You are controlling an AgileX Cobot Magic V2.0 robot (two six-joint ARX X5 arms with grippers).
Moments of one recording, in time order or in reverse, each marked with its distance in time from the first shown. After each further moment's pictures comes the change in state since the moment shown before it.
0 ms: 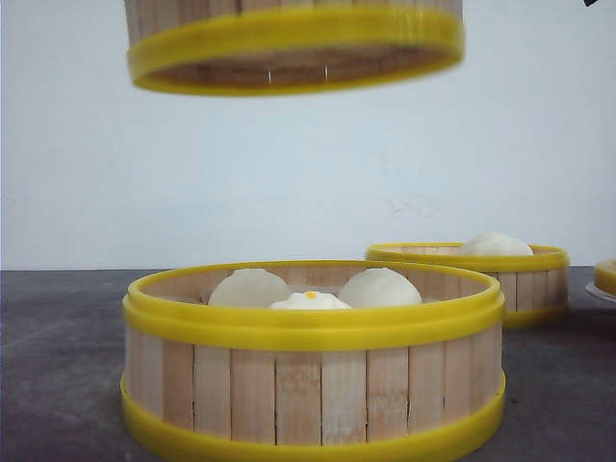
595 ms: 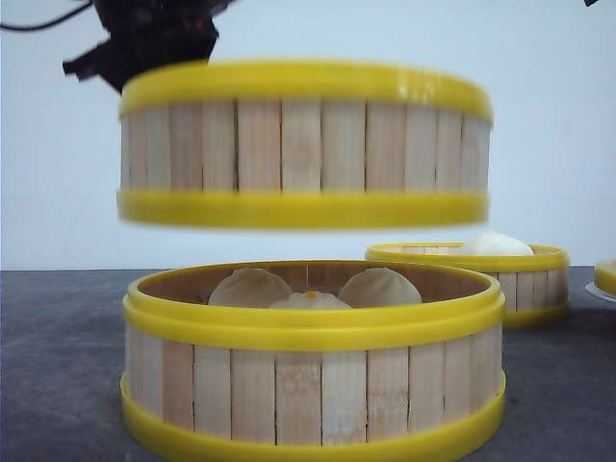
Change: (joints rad) left arm -0.046 0.000 -0.368 0.228 -0.011 -0.041; right arm 0.000 0.000 0.000 0.000 0.000 0.000
